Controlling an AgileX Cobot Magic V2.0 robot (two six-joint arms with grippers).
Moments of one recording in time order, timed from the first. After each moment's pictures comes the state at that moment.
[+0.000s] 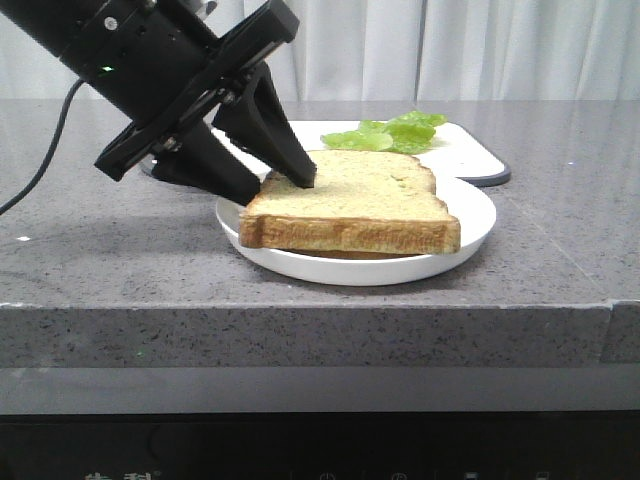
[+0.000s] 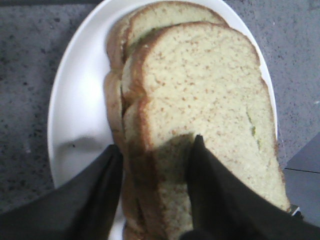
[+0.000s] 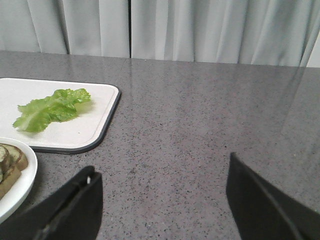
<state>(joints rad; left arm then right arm) -0.46 1.66 -1.14 -0.91 0.74 0.38 -0.04 0.25 -0.46 0.06 0.43 -0.03</state>
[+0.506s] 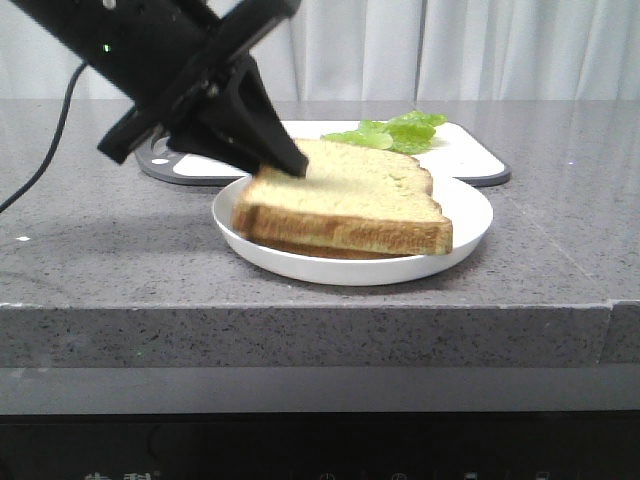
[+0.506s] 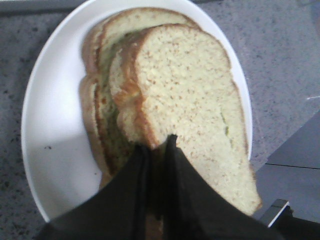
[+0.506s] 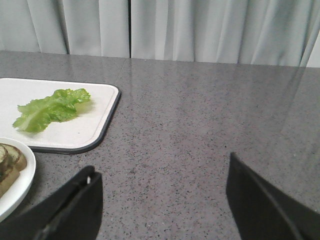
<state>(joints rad) -0.46 1.63 -1.18 -0.90 0.77 0.38 -0.04 0.25 -0.46 0.06 0.43 -0.03</state>
